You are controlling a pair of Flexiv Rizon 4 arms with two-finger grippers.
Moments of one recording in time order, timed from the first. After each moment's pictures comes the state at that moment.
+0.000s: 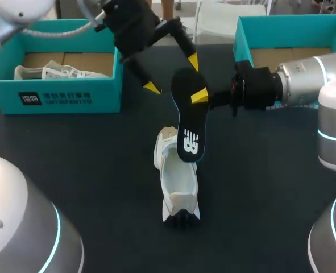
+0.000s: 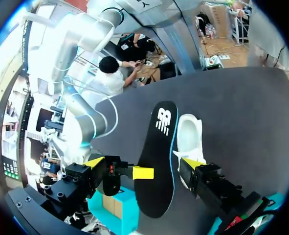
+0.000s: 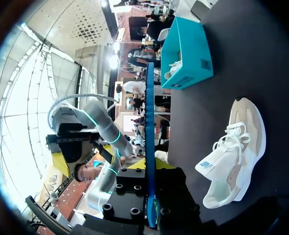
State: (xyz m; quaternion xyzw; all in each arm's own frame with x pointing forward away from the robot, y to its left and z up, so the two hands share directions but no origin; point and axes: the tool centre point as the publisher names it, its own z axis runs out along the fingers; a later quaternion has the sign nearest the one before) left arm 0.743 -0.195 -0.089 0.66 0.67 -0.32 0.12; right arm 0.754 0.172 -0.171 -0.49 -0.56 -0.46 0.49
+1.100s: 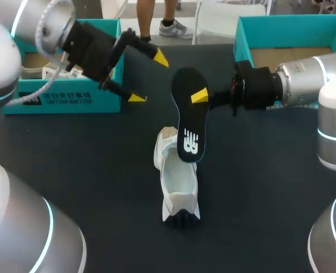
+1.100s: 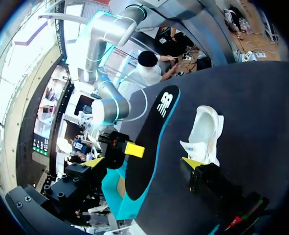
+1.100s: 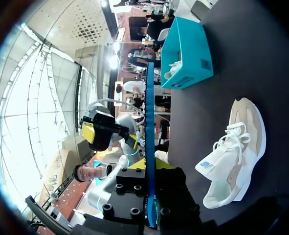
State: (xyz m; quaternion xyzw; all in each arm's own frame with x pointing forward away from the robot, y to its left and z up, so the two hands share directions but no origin) left arm 0.770 -0.145 -0.123 0.54 0.68 -0.43 0.25; right arm 0.754 0.172 -0.171 -0.49 -0.56 -0.46 0.49
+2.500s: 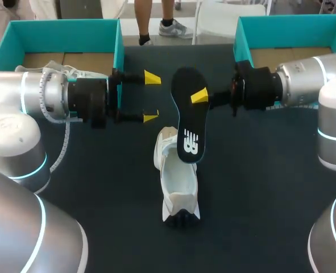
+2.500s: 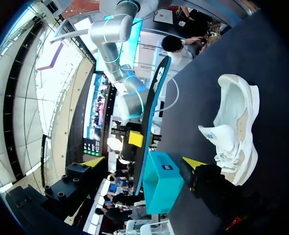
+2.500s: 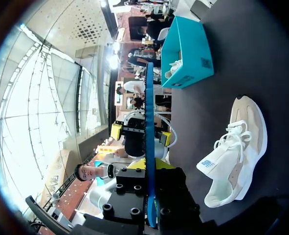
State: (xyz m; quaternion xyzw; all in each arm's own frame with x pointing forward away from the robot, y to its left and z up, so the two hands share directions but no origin) left arm 0.782 -0.152 -0.170 0.45 0.58 -0.51 0.45; right arm 0.752 0.173 -0.171 -0.49 -0.55 -0.46 0.49
